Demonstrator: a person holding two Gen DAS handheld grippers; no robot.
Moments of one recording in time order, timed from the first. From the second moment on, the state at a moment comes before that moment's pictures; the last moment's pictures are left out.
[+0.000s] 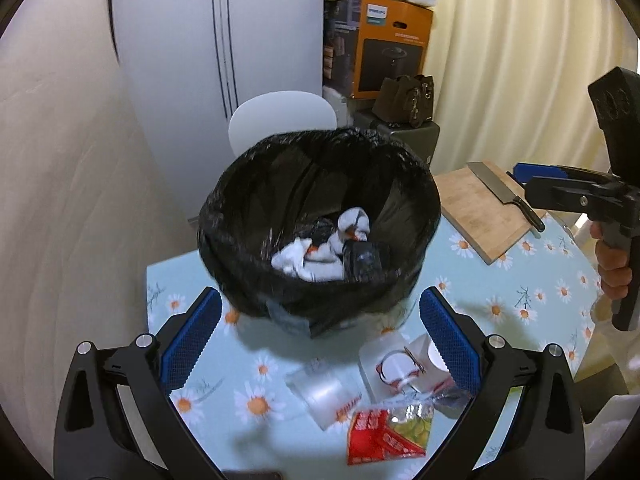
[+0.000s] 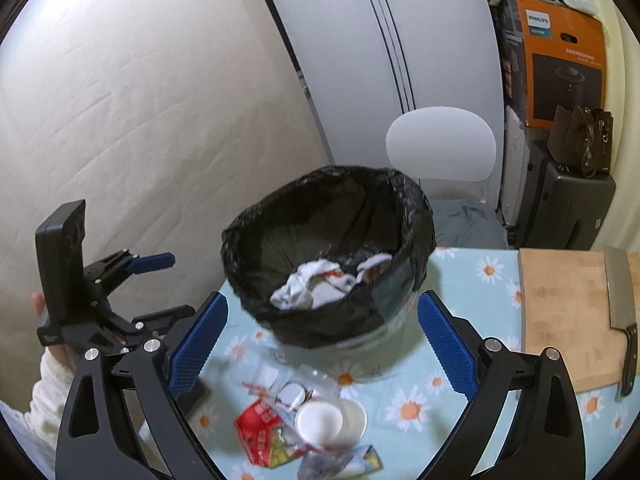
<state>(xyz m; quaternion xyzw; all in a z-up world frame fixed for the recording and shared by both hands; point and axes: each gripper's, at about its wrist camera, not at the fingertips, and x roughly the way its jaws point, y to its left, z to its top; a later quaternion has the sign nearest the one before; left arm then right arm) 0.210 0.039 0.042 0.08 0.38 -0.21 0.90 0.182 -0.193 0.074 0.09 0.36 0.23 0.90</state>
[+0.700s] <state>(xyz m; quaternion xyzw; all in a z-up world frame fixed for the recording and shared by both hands) 0.133 0.033 -0.009 0.07 0.42 -0.18 0.89 0.105 -0.194 0.024 0.06 0.43 0.21 0.87</state>
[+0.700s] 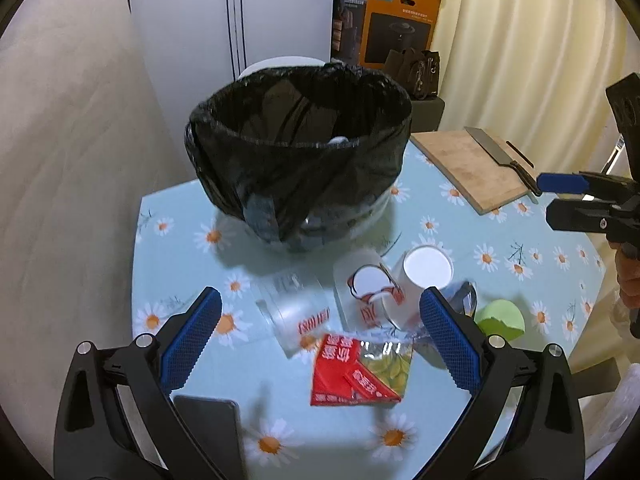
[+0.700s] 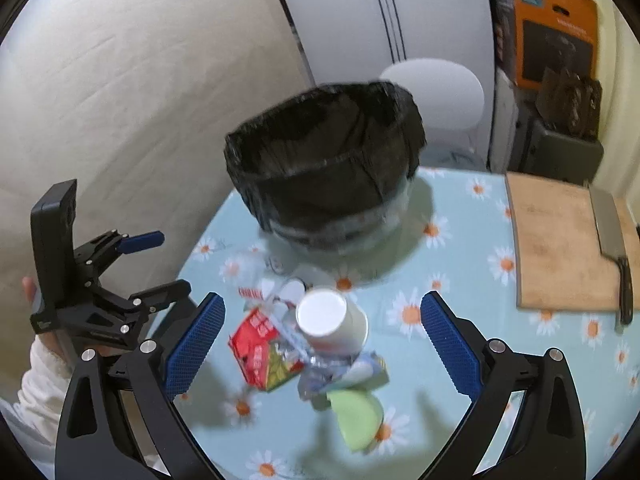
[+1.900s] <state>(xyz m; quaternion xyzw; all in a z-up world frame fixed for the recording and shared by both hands) 0.025 0.056 -0.020 -0.09 0.43 -0.02 0.90 0.009 -0.199 -0.006 0.09 0.46 0.20 0.86</state>
